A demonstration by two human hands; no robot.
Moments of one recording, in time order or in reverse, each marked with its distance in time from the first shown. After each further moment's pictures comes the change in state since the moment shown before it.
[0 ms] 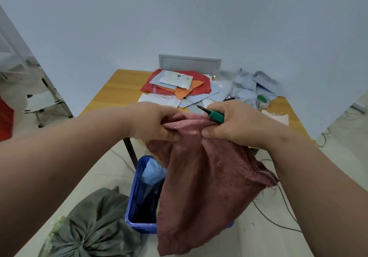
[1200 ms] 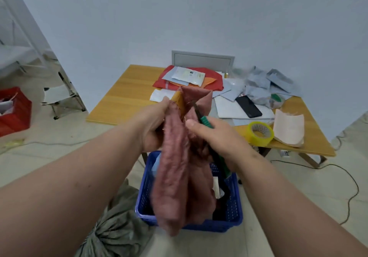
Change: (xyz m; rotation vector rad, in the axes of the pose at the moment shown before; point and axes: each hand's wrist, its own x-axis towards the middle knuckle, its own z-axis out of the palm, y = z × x) left_hand -0.004 -0.012 0.038 -1.647 0.139 -0.603; right_hand 0.017 -0.017 0.086 0.714 0.066 0.232
